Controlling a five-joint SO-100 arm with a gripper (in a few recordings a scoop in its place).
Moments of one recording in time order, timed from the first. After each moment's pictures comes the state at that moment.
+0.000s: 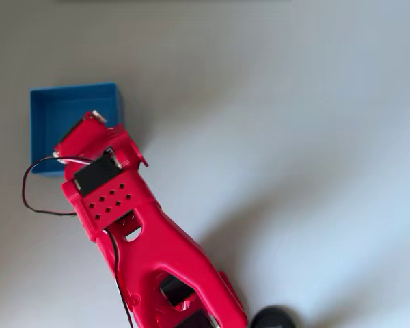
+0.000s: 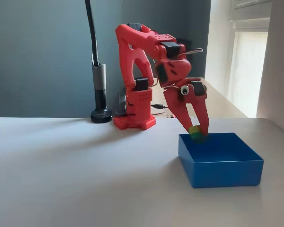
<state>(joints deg) -31.8 115.3 127.9 34.7 -12.1</state>
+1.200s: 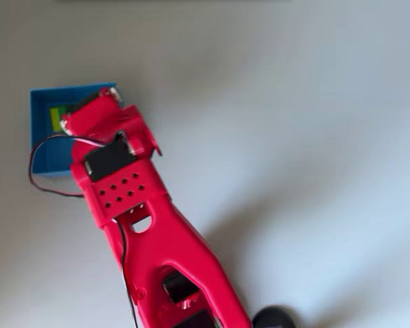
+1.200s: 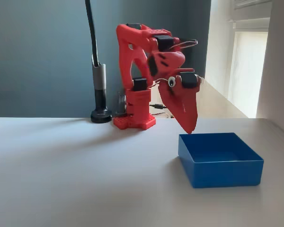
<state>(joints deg) -23.0 115.3 121.9 34.7 -5.2</state>
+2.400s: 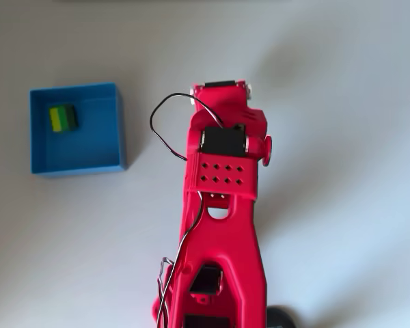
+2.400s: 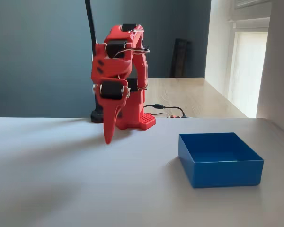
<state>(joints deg) 8.9 115.3 125.9 34.7 -8.9</state>
